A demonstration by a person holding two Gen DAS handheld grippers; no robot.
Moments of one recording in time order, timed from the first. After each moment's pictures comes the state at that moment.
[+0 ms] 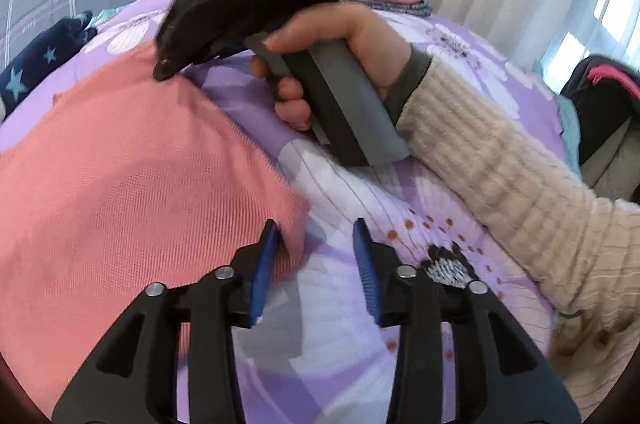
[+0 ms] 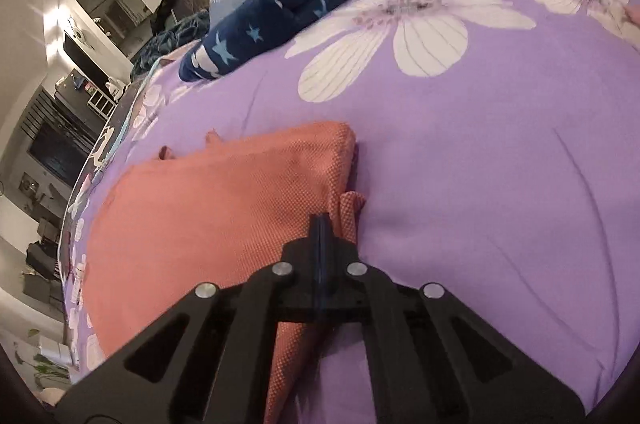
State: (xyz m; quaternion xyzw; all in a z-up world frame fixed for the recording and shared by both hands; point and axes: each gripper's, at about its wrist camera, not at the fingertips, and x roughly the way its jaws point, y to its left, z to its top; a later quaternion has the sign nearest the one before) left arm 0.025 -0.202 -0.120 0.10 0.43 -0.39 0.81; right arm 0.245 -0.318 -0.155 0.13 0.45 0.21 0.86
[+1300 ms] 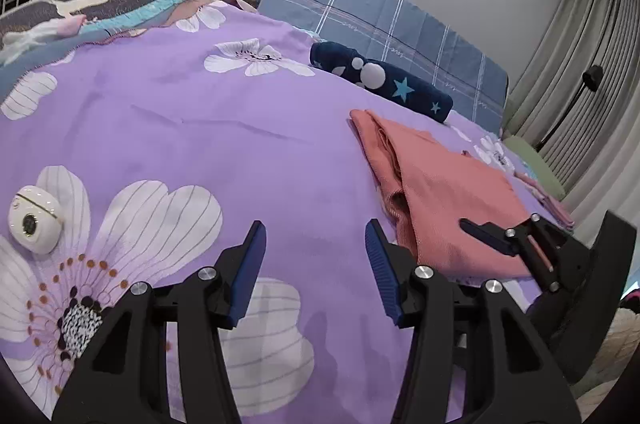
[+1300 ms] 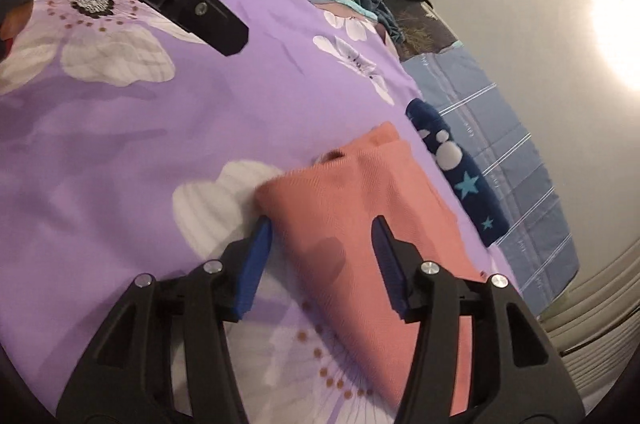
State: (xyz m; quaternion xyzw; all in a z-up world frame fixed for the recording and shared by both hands) left arm -0.014 0.243 -0.132 -0.20 0.33 -0.08 0.92; right arm -0.011 0.095 -0.172 -0.46 0.20 0.23 0.83
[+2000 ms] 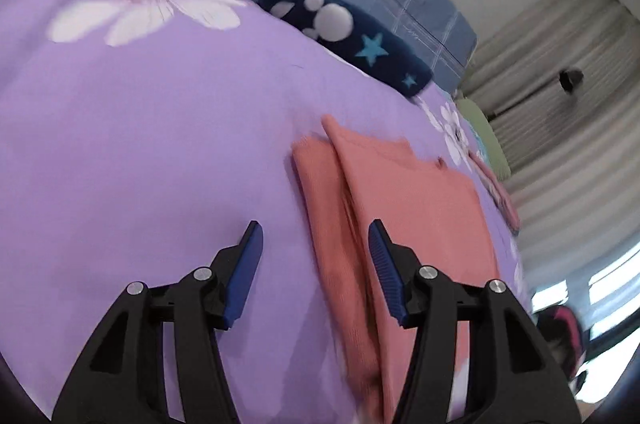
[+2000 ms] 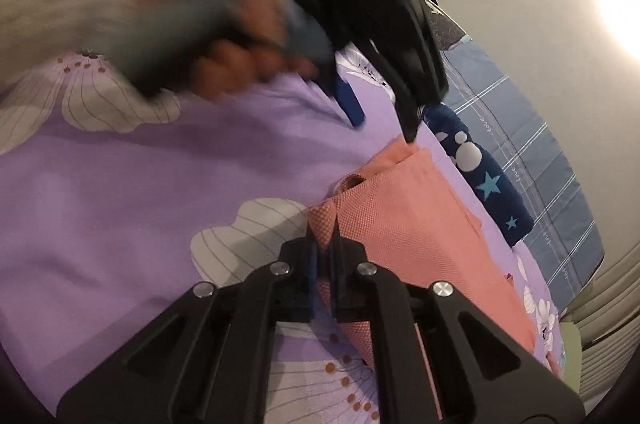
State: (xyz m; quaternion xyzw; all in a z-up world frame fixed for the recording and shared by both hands) left arm 0.209 0.222 -0.159 -0.27 0.45 -0.24 0.82; right arm 0.006 0.099 -0.167 -0.40 0.23 0.26 0.85
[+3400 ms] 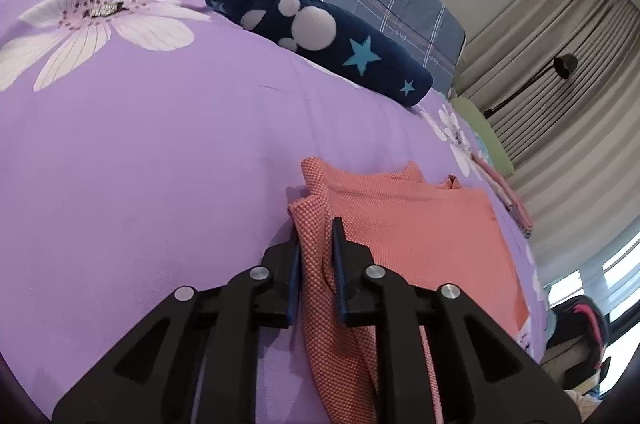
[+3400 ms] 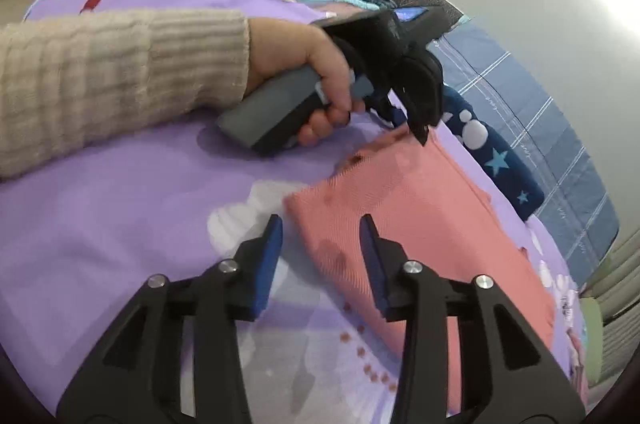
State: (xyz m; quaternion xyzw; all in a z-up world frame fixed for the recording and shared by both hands) left arm 0.246 0.191 -0.171 -0.23 0.42 -0.25 0.84; right arm -0.006 0.086 -0.165 -0.37 0.26 0.27 0.85
